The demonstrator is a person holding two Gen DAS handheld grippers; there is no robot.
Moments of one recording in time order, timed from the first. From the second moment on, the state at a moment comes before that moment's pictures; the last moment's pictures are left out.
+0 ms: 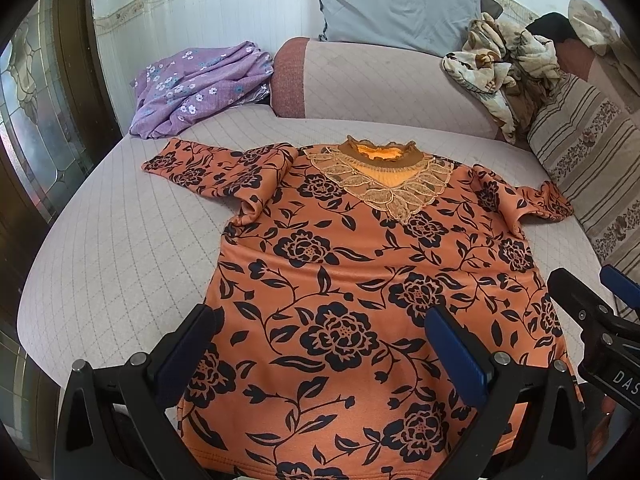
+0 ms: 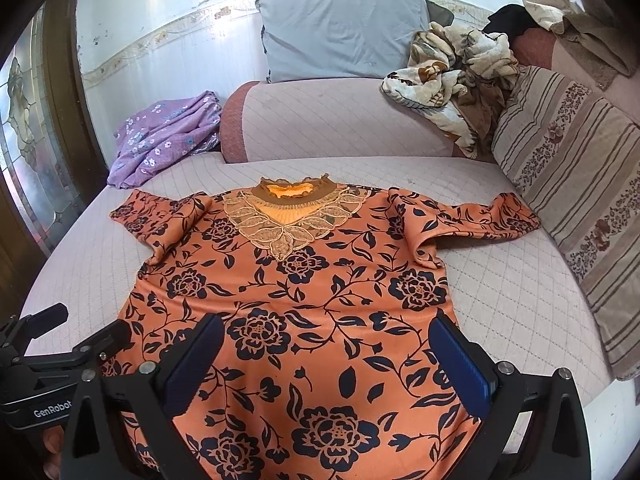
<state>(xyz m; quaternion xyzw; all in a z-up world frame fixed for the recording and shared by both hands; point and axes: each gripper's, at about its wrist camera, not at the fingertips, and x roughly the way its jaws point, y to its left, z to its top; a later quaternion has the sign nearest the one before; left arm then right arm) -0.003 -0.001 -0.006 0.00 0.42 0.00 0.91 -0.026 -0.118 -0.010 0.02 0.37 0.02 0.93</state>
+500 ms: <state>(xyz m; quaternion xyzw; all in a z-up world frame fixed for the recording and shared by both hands) -0.003 -0.001 -0.005 0.00 0.42 0.00 0.91 -0.023 -0.117 -0.008 0.02 0.37 0.02 0.93</state>
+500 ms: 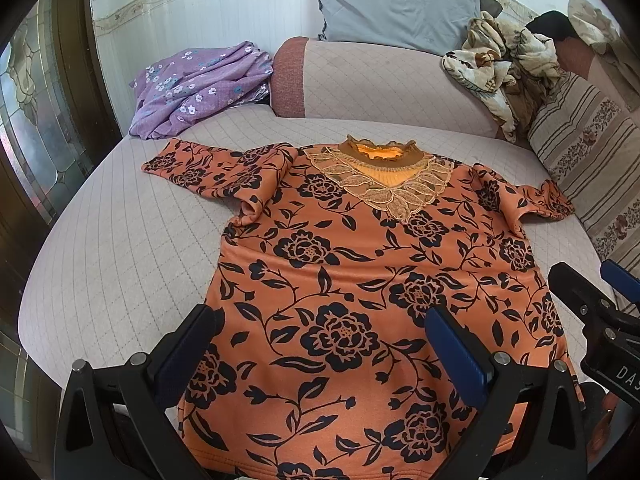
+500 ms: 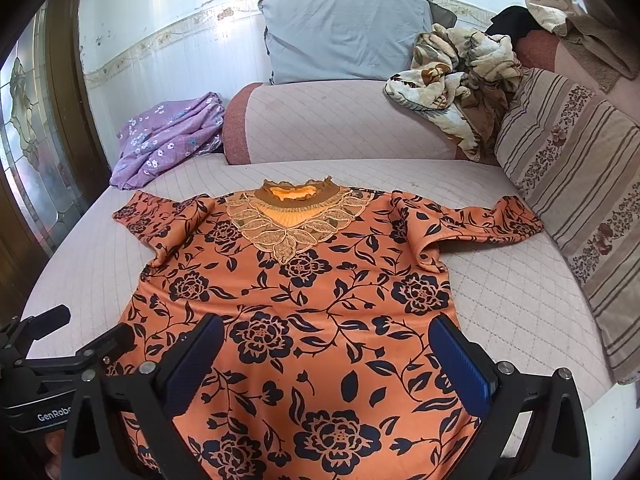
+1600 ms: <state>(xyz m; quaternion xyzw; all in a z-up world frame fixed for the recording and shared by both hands) 0.001 -0.006 -0.011 0.00 0.43 -0.01 0.91 -0.017 -0.114 -0.015 0.03 0.37 0.03 0.93</state>
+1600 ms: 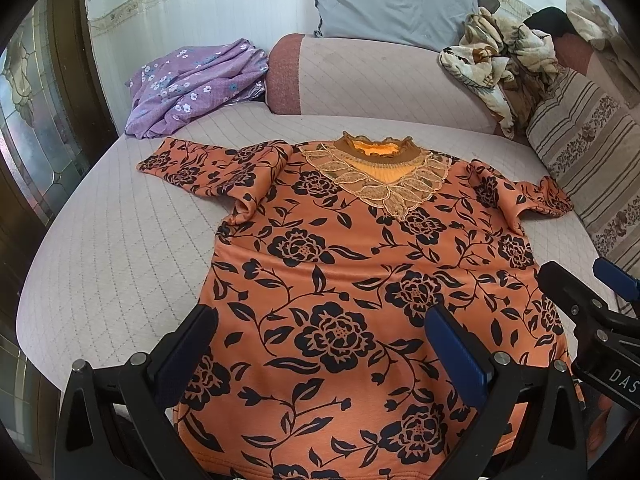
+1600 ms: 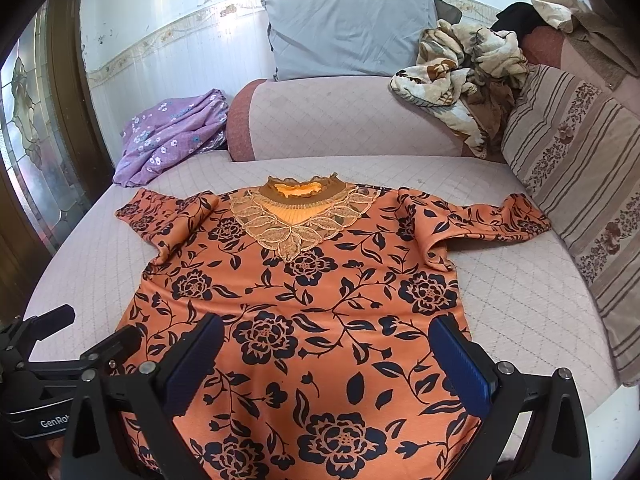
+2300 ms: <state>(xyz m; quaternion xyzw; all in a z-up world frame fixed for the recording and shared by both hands) 0.056 0.216 -0.073 -0.20 0.44 0.15 0.86 0.102 -0.434 -0.112 0.46 0.34 -0.06 0.82</state>
